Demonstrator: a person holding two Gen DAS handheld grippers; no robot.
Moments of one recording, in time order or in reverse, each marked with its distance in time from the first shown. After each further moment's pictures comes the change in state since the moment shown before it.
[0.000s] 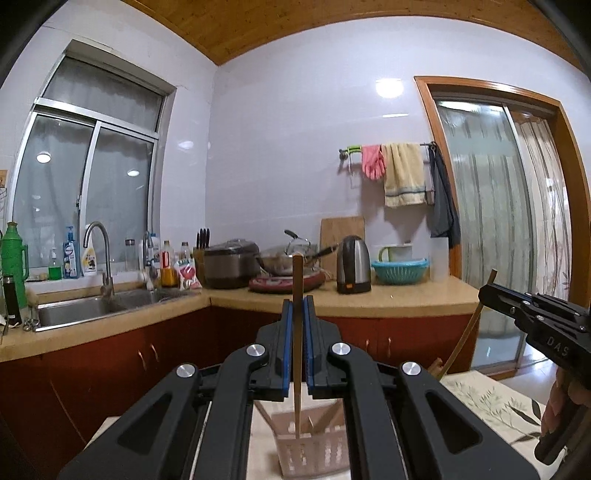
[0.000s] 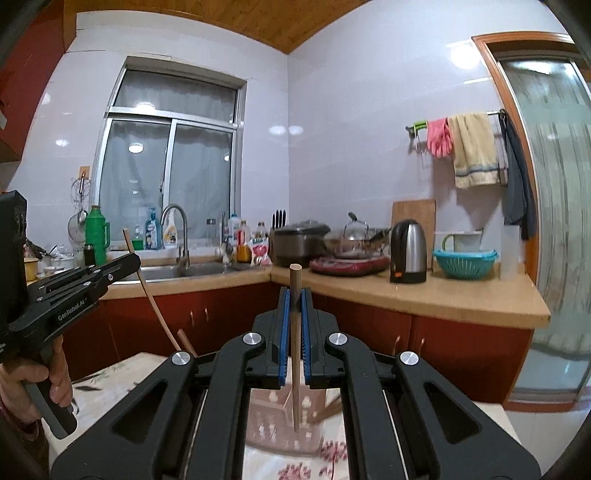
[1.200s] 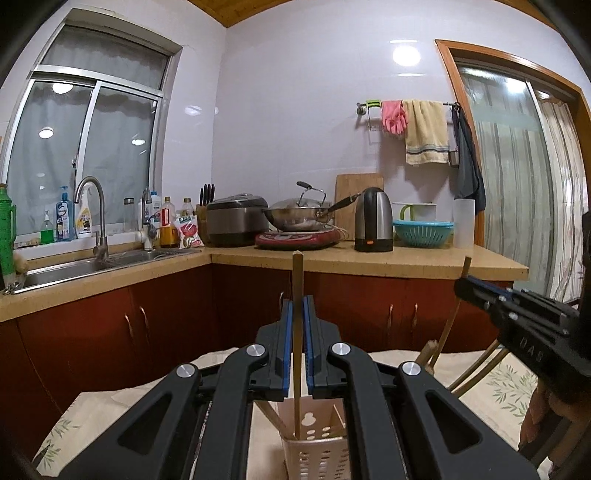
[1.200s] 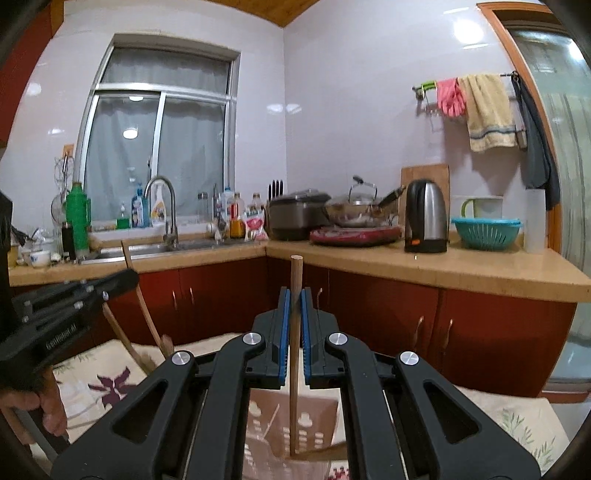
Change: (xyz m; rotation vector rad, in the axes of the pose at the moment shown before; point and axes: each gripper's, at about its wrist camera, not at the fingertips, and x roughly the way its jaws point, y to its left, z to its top) left arm 0.089 0.014 -0.070 -0.024 0.141 0.035; right arm 0.120 -0.008 -0.074 0.022 0.115 0.002
